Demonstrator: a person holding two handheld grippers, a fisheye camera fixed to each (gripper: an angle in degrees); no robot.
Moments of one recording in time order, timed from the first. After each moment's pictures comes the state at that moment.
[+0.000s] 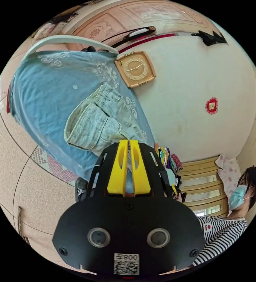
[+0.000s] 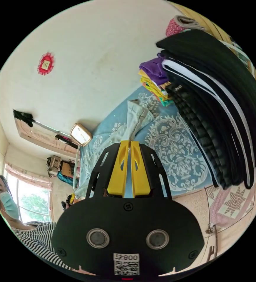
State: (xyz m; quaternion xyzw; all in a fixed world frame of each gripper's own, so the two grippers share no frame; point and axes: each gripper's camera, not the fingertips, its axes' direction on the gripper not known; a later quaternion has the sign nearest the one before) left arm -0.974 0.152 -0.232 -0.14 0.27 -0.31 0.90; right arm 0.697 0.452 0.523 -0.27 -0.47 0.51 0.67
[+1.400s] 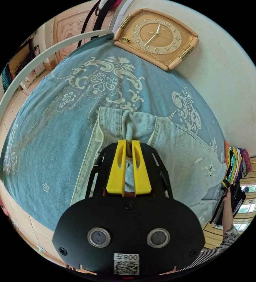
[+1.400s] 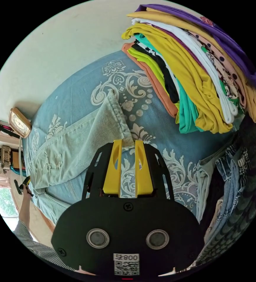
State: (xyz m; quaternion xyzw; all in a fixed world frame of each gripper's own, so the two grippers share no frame) left arm -0.784 -0.174 -0.027 -0.26 -0.03 -0.12 0.96; right arm 0.479 0.257 0.841 -0.44 -0.36 0.33 0.76
